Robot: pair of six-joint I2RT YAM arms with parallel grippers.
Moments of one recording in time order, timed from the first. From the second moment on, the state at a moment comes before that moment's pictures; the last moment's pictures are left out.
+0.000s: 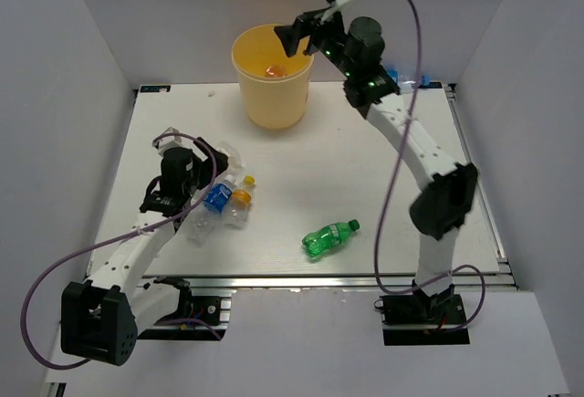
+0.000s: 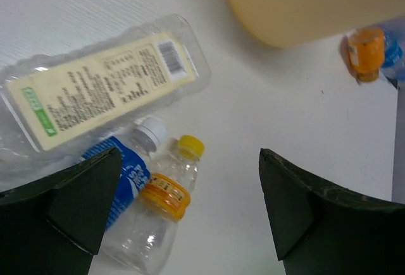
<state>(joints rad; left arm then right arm) -0.20 1.06 0.66 -0.07 -0.13 -0.74 0.54 2.00 2.12 0.15 -0.21 0.12</state>
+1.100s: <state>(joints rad) -0.59 1.47 0.86 -0.41 -0.40 -0.56 0.50 0.78 0.50 0.05 0.26 0.26</state>
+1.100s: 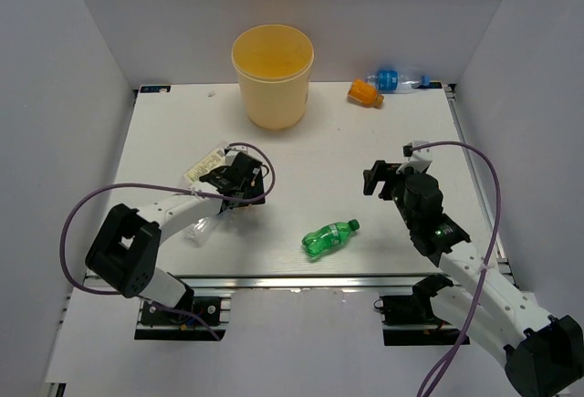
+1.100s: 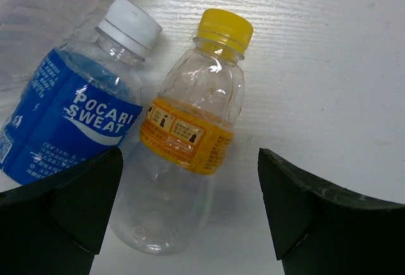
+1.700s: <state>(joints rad) -0.62 1.58 0.99 -0.44 -0.41 -0.55 0.49 0.79 0.49 0.05 0.31 0.26</state>
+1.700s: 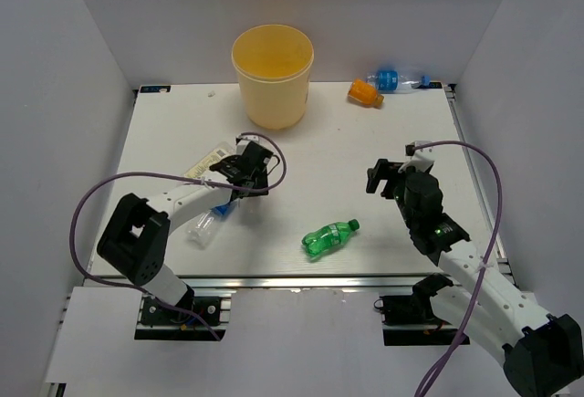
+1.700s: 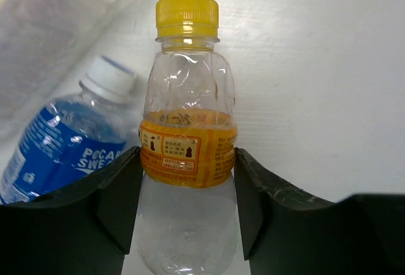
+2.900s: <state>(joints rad) -0.35 2.22 2.21 -0.16 -0.17 -0.42 0.48 0.82 0.43 0.12 -0.09 0.10</state>
